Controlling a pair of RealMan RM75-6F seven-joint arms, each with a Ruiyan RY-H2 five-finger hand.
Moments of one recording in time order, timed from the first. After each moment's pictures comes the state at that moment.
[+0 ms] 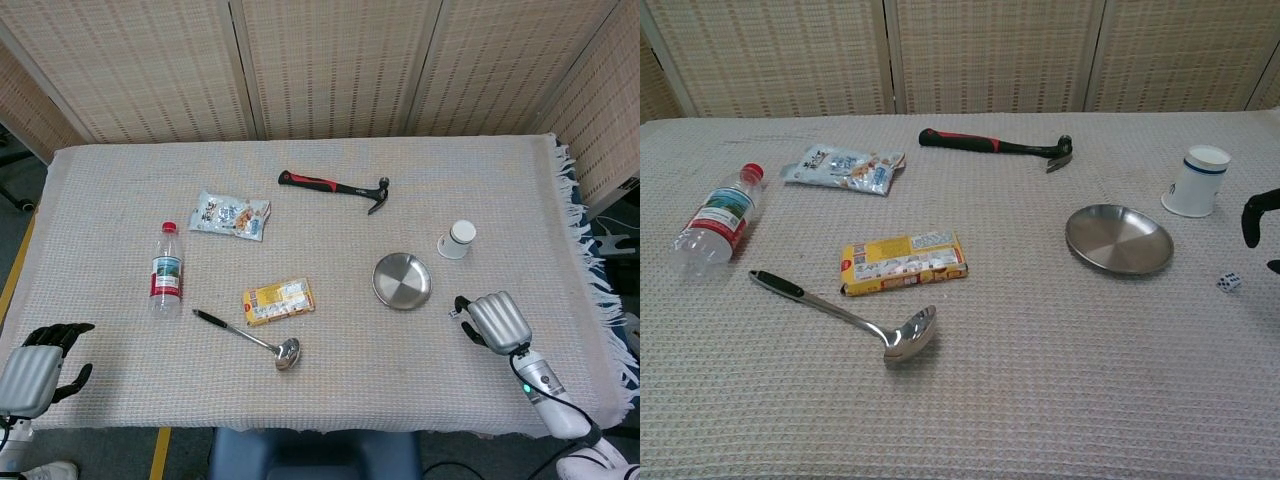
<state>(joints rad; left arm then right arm) -0.11 -1.09 0.00 -1.70 1.49 1.42 0.16 0.38 -1.34 0.04 -1.34 -1.53 1.12 -0.17</state>
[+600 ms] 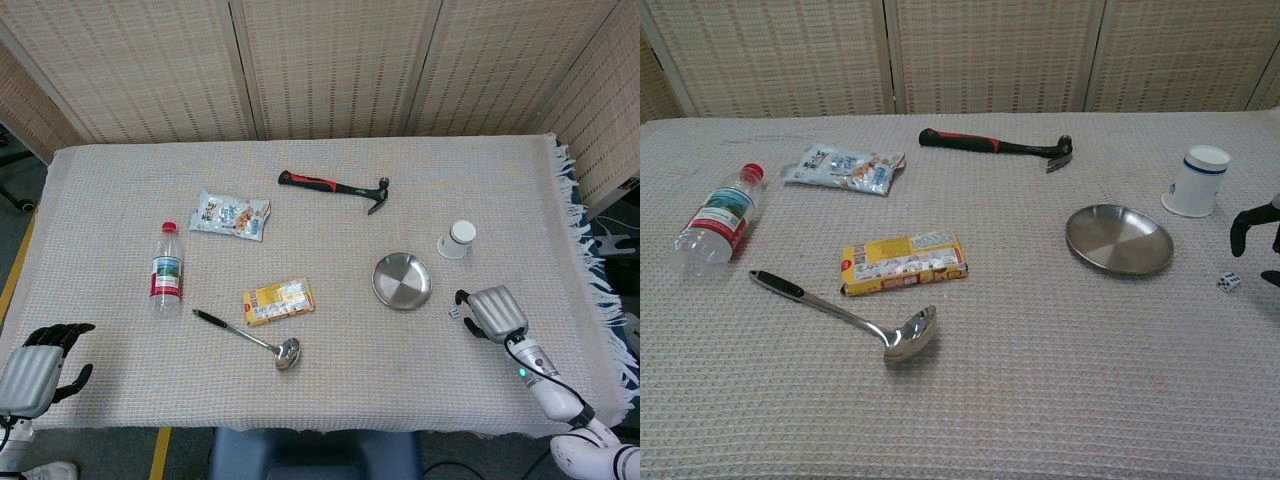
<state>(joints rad) -0.11 -1.09 0.00 -1.71 1.49 1.42 0.16 0.44 -1.37 0.04 -1.25 -1.43 0.99 -0.13</state>
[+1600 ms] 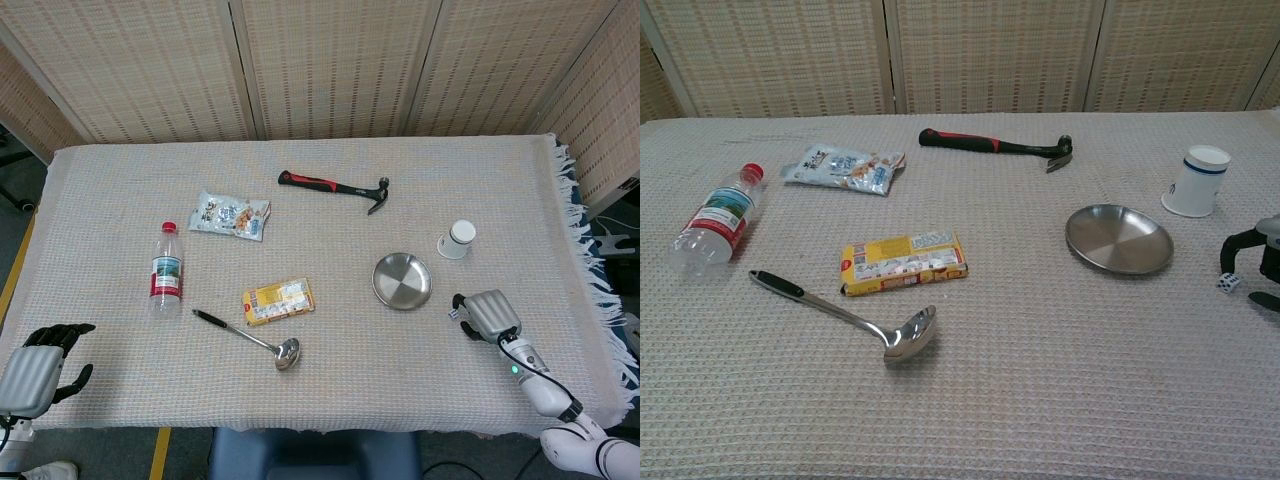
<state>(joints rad) -0.11 -1.08 0.00 -1.71 1.49 1.42 0.16 0.46 -1.47 0.02 -1.12 -1.41 0.93 -0.05</state>
